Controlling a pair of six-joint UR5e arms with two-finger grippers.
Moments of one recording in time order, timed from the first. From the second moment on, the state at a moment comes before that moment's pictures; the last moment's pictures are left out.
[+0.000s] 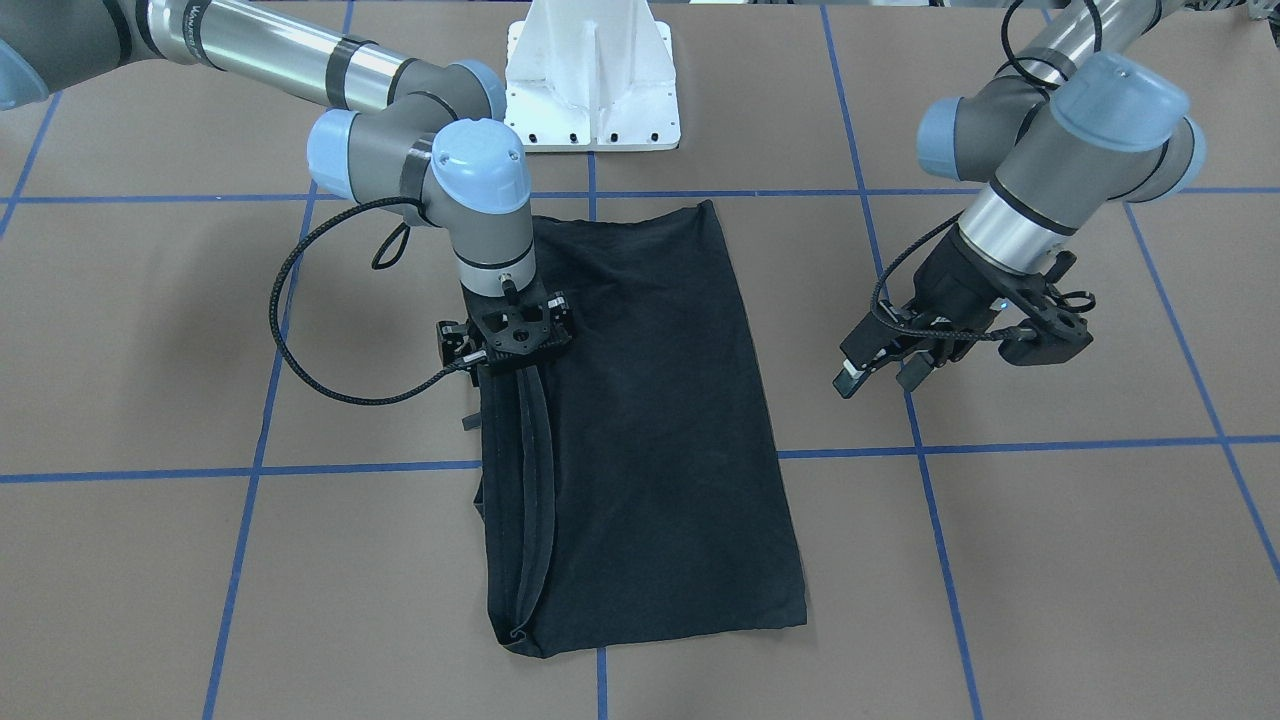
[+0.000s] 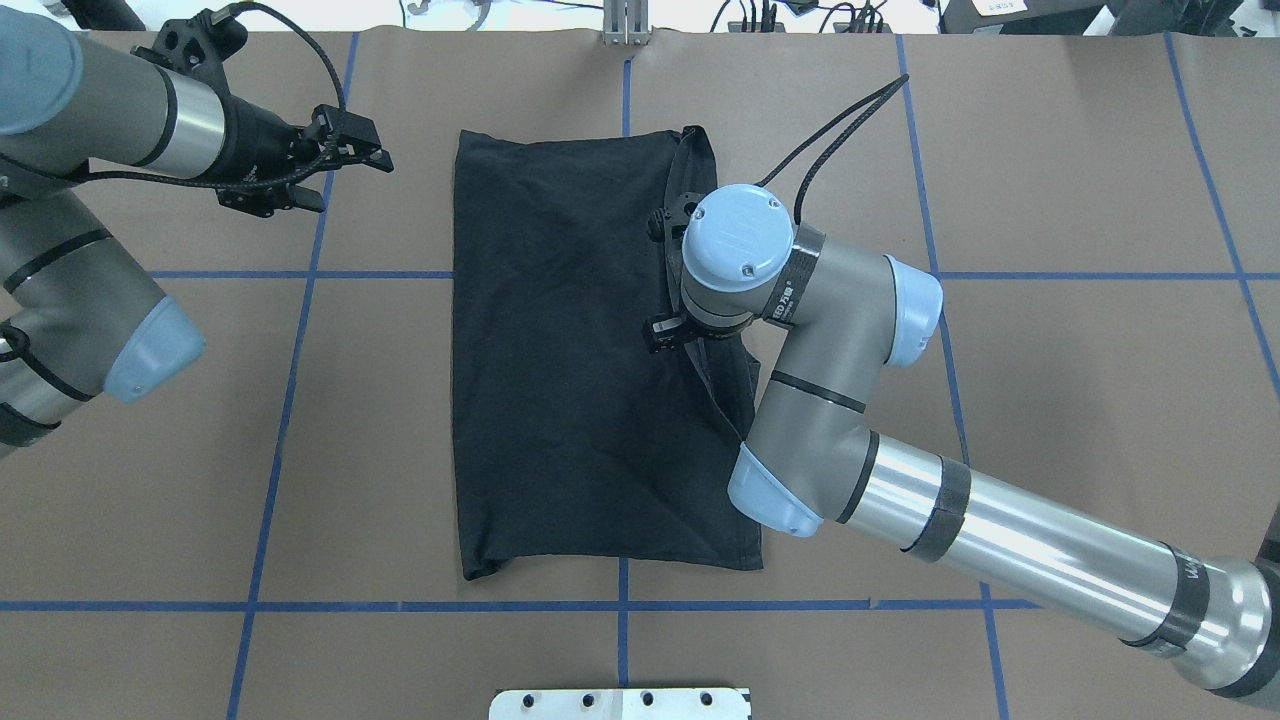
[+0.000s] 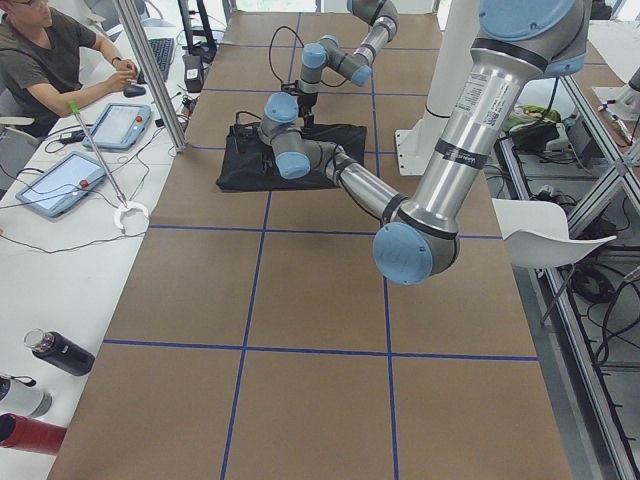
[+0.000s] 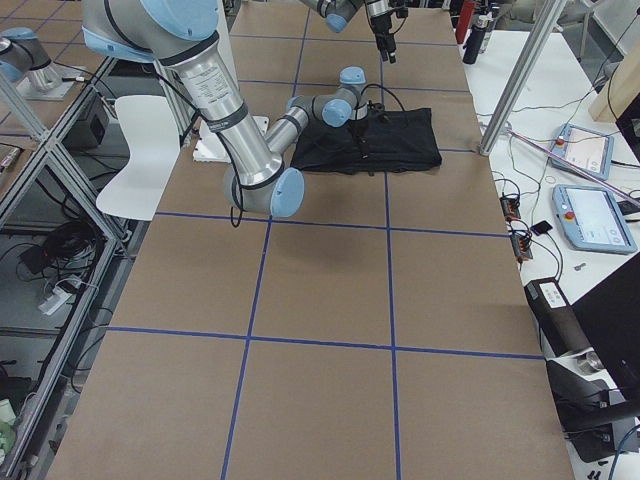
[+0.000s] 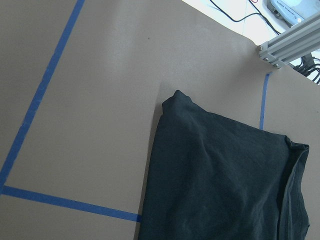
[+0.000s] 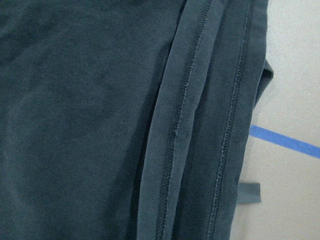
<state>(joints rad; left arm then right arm) -0.92 -1.98 -1.68 -2.20 -2.06 -1.45 0.55 -0.85 1.50 -1.48 1.77 0.85</state>
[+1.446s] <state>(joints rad) -0.92 -1.98 -1.68 -2.20 -2.08 -1.45 0.56 -0.86 1.44 -1.47 1.78 0.84</state>
